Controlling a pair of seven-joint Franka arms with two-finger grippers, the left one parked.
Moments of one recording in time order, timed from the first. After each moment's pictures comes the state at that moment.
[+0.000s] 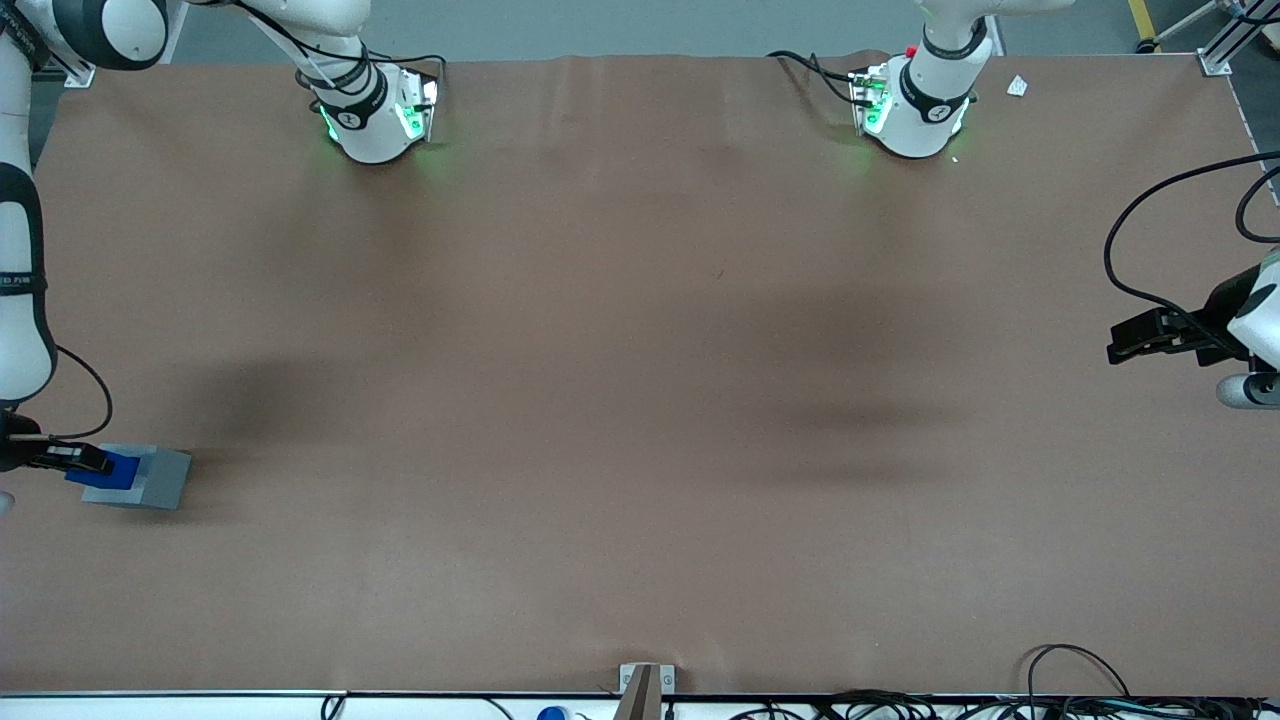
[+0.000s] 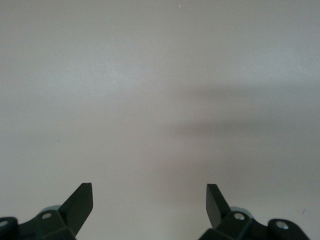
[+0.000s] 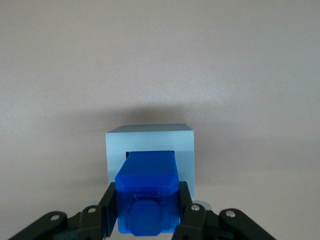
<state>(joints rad) -0.39 0.70 -0.02 -1.39 0.05 2.15 -0.36</state>
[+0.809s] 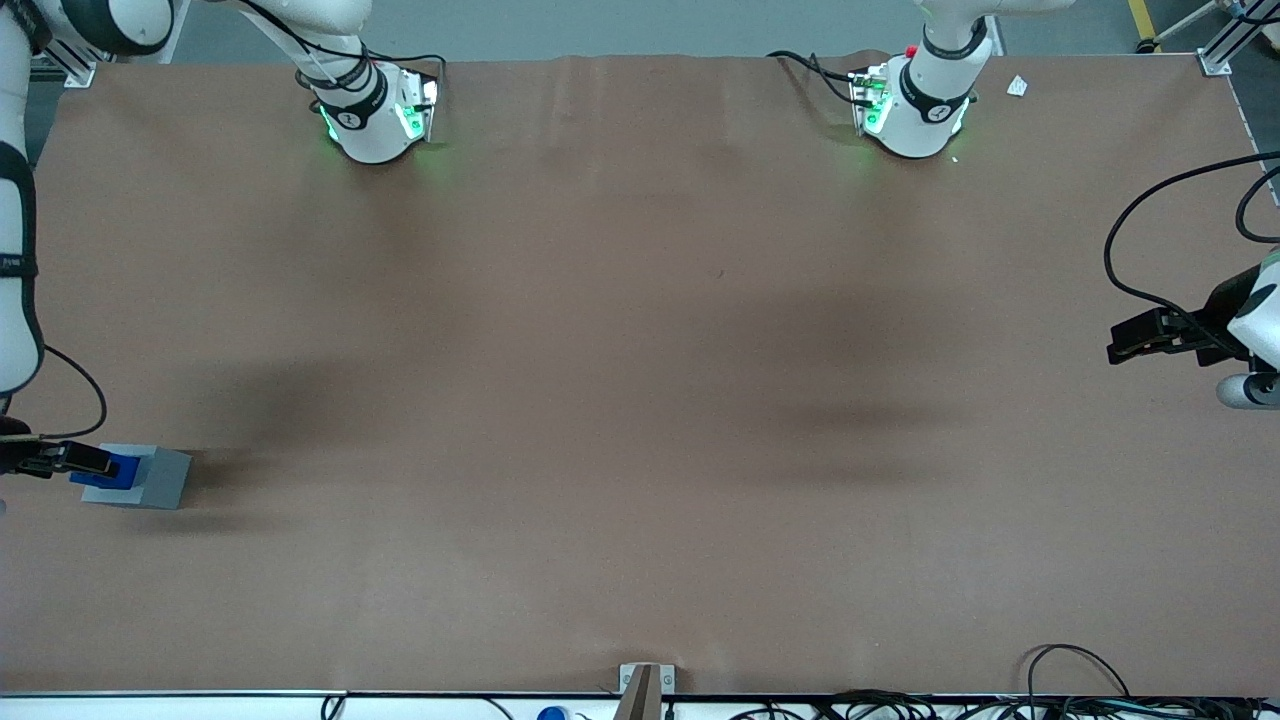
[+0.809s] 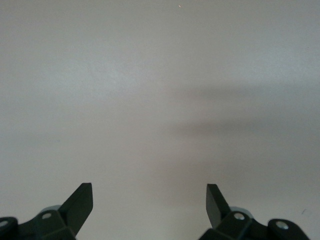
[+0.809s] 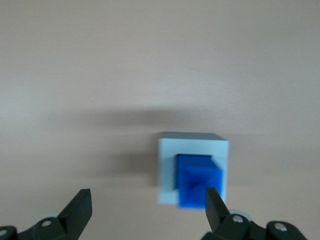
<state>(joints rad) -0.32 0.60 0.00 -1.35 0.05 2.00 -0.33</state>
